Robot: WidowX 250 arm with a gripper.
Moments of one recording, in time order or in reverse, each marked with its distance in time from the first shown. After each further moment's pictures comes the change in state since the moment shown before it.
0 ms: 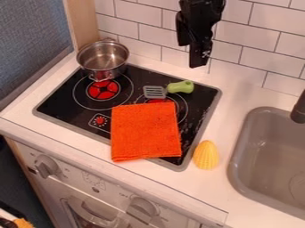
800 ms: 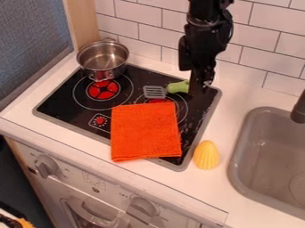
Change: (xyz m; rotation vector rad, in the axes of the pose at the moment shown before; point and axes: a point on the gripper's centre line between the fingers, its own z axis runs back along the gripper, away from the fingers) arm -0.015 -0.050 -0.008 -0.033 0.082 -0.071
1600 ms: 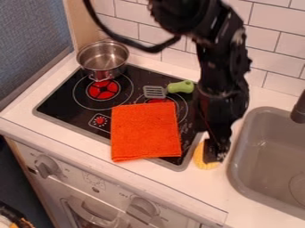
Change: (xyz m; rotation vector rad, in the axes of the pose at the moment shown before) arm -0.003 -0.098 -0.027 -0.095 -0.067 -0.071
